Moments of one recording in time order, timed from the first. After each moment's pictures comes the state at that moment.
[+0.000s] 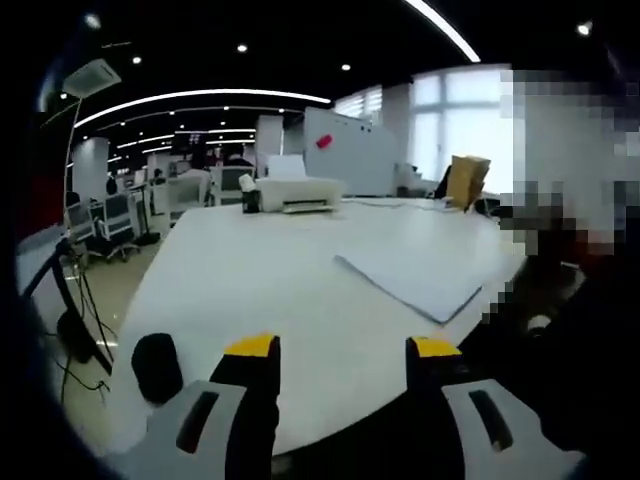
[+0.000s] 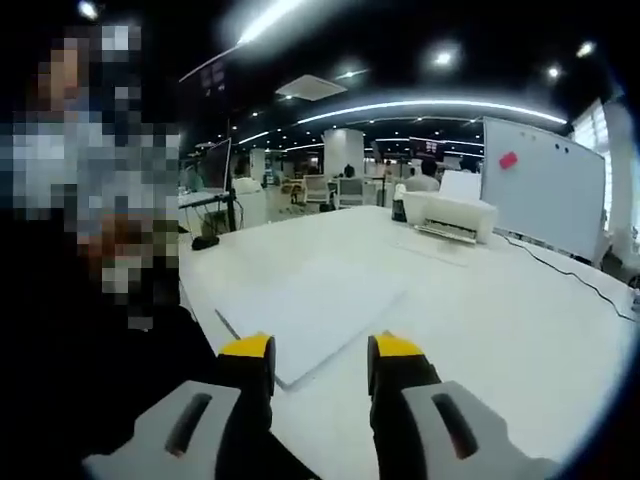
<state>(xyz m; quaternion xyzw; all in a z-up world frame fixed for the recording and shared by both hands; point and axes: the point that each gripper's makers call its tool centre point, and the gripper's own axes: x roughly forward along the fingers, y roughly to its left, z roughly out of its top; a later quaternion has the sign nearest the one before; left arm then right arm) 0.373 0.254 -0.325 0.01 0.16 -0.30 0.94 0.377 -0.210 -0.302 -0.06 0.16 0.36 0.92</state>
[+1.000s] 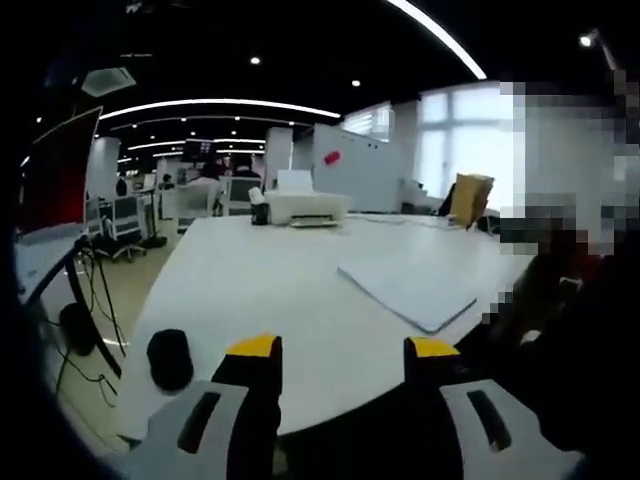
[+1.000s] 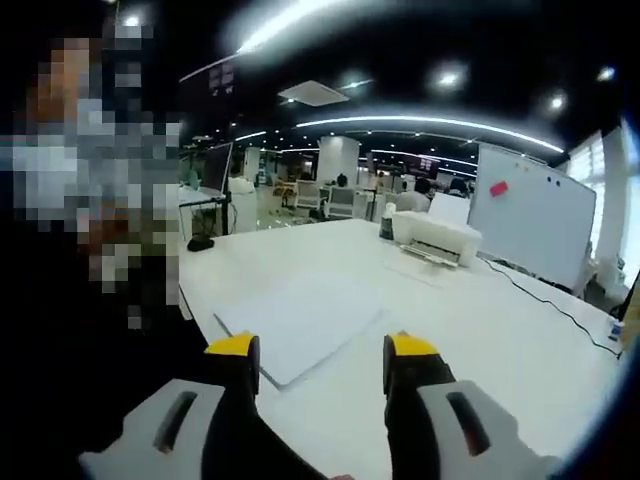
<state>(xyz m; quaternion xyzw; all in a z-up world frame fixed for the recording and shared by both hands) 0.349 0.262 -0.304 -0.01 0.14 -0.29 0.95 0.357 -0.219 -0.264 -0.10 0.14 0.34 0.93</state>
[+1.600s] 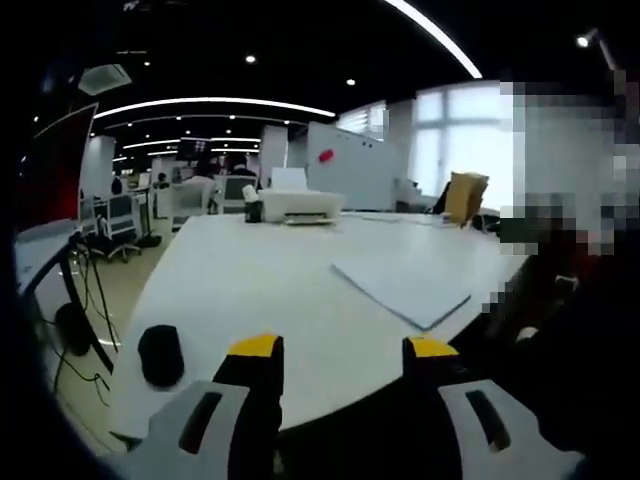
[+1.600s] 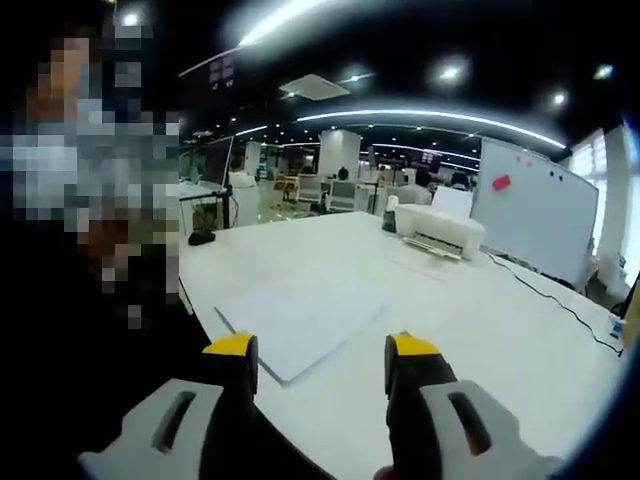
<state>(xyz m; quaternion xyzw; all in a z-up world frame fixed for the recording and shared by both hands) 0.346 0.257 -0.312 -0.01 0.14 -0.30 0.94 0.359 -0.214 -0.275 -0.11 0.15 0.34 0.92</state>
